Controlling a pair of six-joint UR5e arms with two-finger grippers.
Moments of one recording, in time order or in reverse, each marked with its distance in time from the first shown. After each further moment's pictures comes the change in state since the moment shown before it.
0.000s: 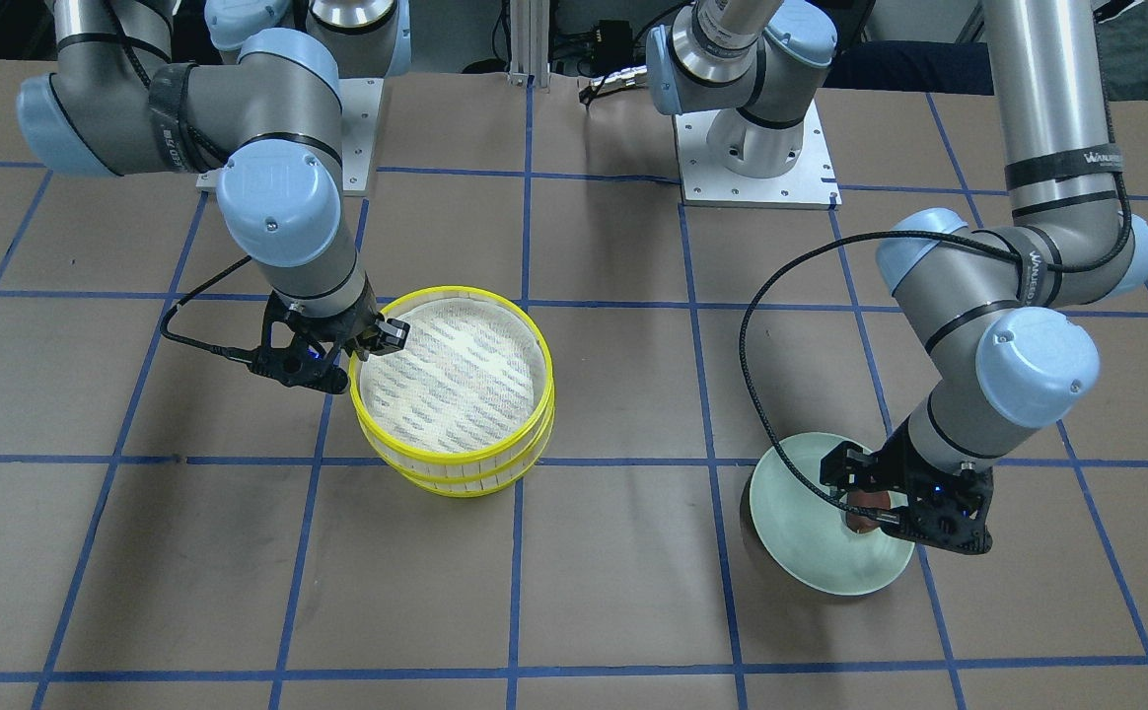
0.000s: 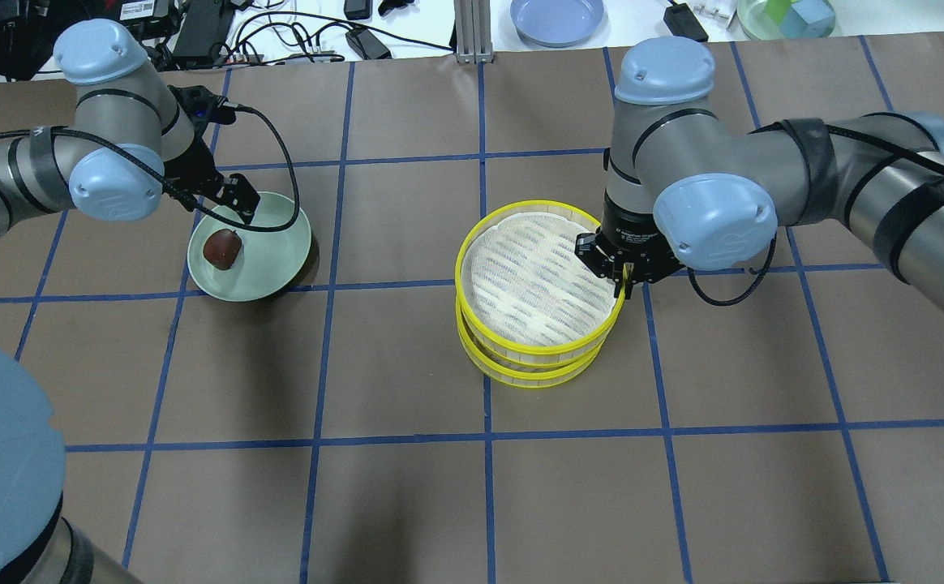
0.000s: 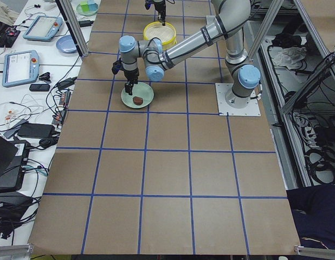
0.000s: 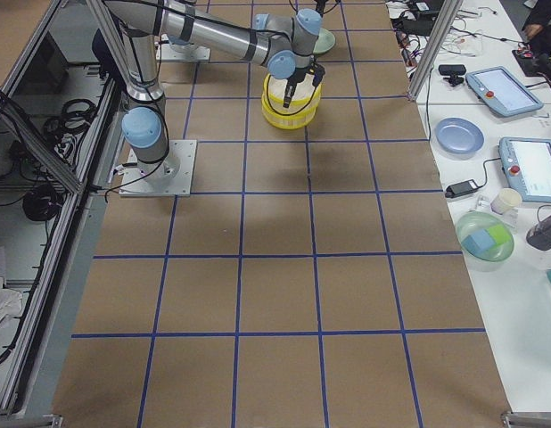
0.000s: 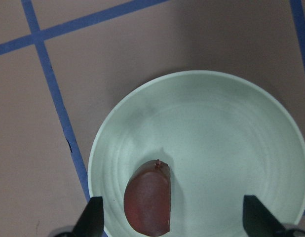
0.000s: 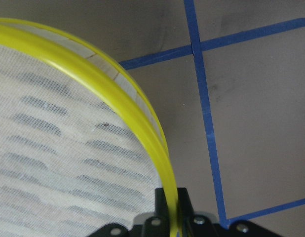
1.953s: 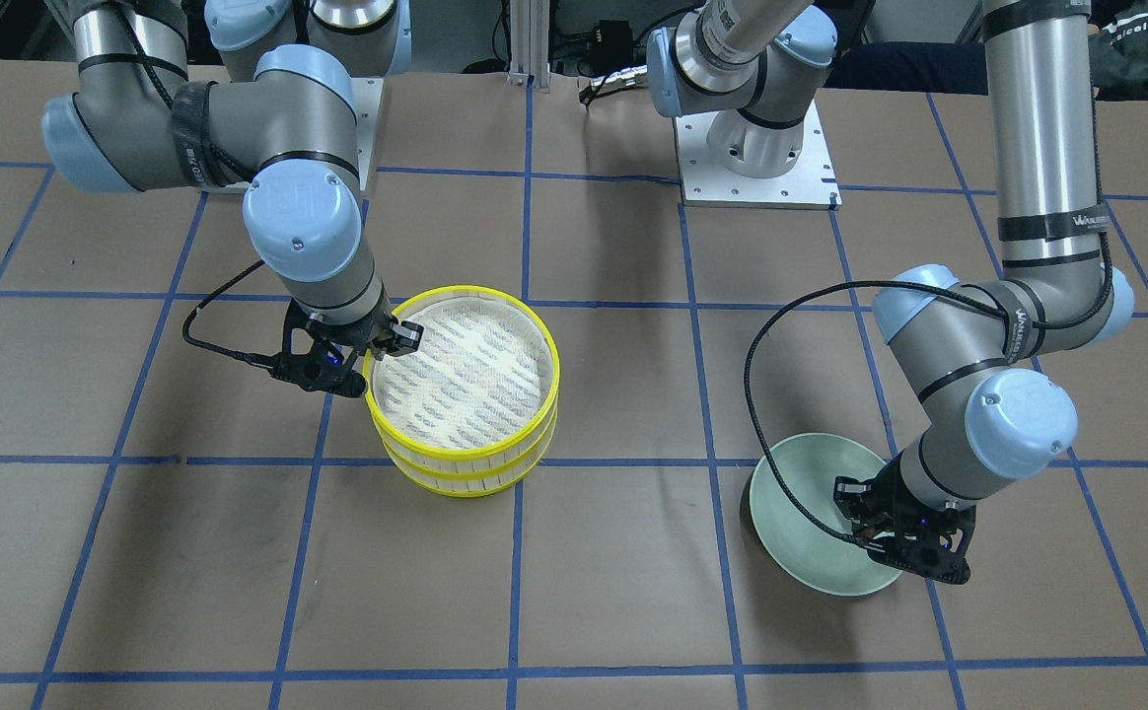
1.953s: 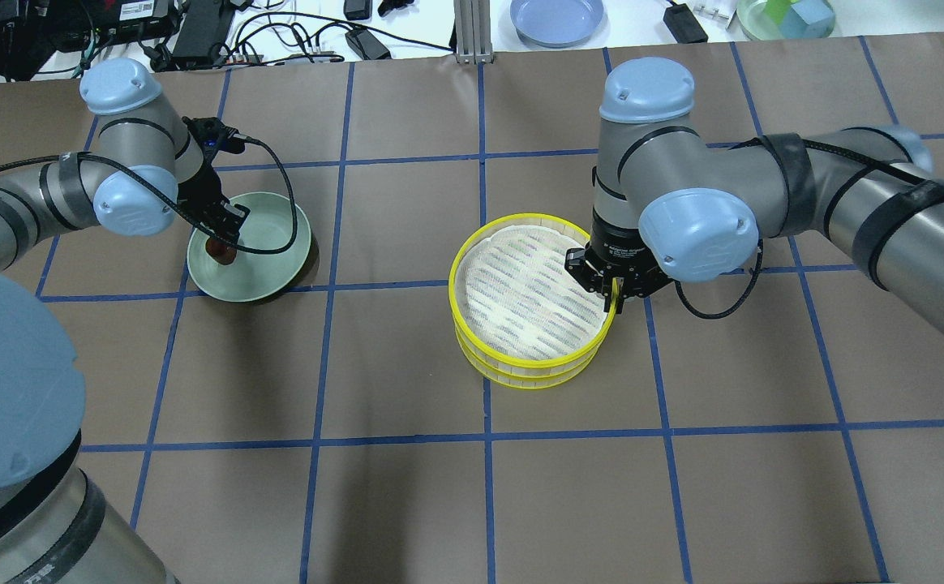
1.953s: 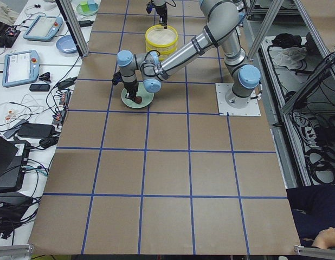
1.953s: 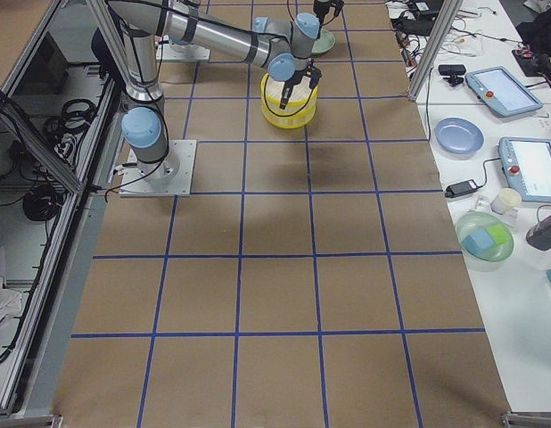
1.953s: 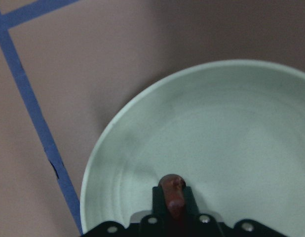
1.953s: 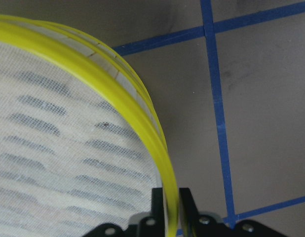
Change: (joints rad) left arm 0.009 -0.082 0.008 0.043 -0.008 0.007; right arm 0.019 0.021 0.016 -0.002 0.004 0.016
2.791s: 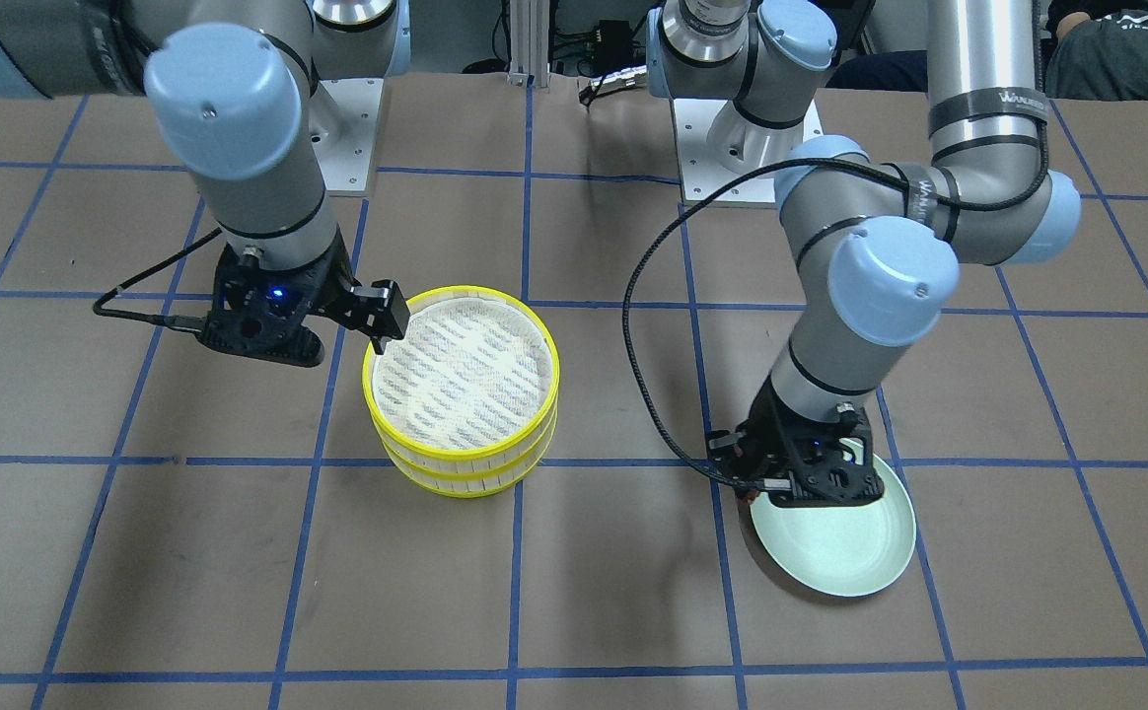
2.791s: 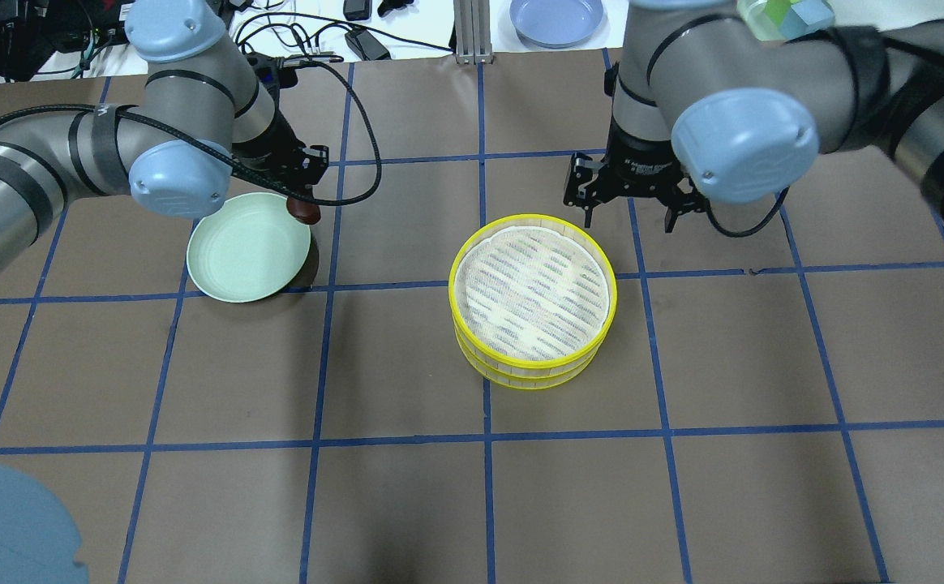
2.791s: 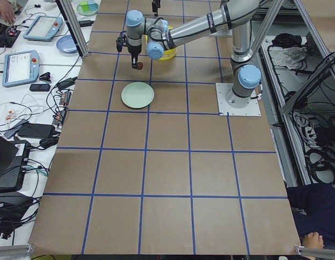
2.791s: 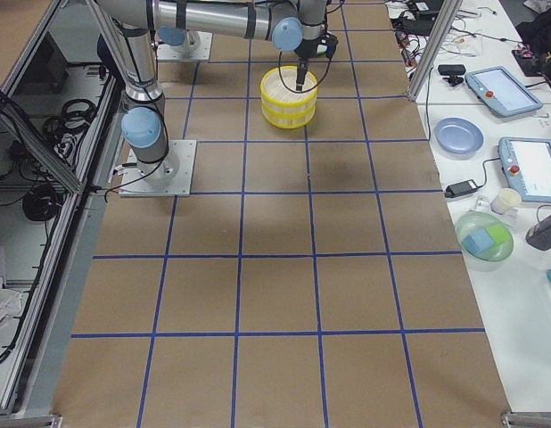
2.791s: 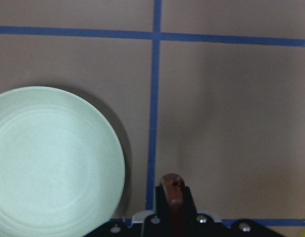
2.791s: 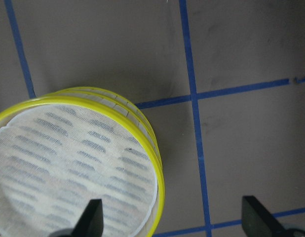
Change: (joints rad) left arm -0.263 0.193 0.006 -0.066 -0.086 -0.616; right arm -0.026 -0.075 -0.256 0.163 -0.011 -0.116
